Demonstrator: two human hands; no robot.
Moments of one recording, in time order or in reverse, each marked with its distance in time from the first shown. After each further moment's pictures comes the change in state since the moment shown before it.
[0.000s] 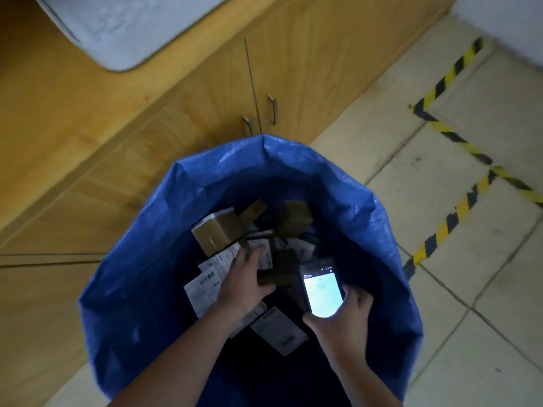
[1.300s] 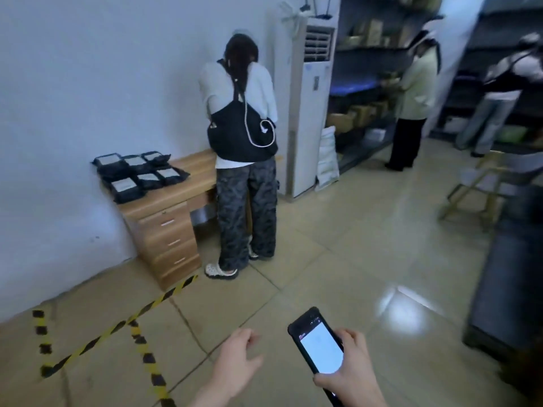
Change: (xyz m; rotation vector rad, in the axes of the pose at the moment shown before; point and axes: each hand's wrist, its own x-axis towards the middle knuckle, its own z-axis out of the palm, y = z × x) left_hand -0.539 0.388 0.179 0.562 -0.634 1.339; right_hand -0.569 0.279 -0.363 0.588 1.050 0.448
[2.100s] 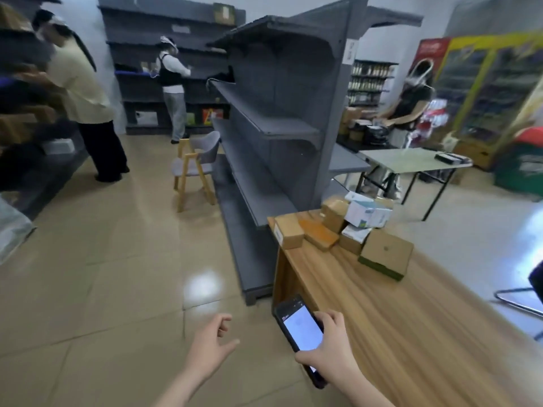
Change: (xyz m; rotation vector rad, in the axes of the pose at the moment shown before) left_hand 0.279 0.379 0.313 -0.044 -0.687 0.697; right_hand 0.051 0.188 -0.307 0.011 0.831 0.756
